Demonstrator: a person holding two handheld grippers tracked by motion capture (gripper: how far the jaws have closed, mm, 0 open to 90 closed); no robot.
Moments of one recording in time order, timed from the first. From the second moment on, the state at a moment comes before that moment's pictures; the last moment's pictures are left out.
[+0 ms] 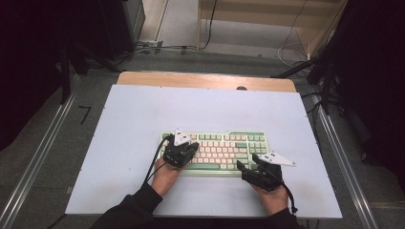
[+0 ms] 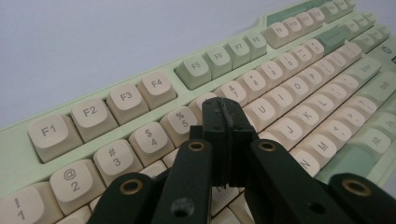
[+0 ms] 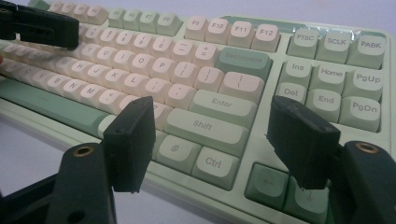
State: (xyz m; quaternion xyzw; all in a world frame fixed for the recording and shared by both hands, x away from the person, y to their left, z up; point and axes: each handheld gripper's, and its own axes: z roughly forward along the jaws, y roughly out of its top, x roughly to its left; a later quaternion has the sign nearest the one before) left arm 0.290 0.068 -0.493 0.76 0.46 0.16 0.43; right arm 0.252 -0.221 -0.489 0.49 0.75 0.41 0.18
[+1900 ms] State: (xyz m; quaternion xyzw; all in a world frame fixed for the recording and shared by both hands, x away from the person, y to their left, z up) left arm 0.249 0.129 -0.486 0.68 0.53 0.21 0.46; right arm 0.274 -0.171 -0.489 0.41 0.80 0.41 0.14
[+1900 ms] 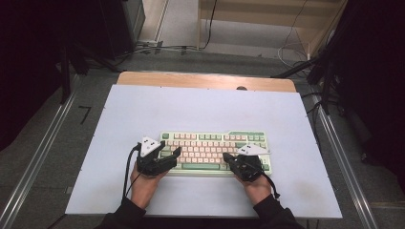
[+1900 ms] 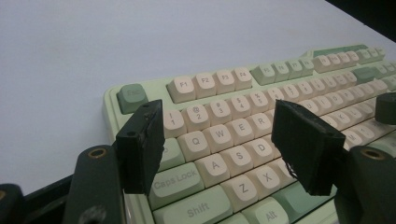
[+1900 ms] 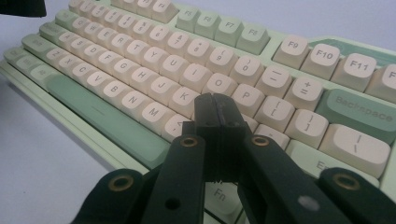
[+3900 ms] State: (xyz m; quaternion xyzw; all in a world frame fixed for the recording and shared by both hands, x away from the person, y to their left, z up) left arm 0.246 0.119 -0.487 0.73 0.48 0.16 0.47; right arm 0.282 -0.185 -0.483 0.44 0.77 0.44 0.14
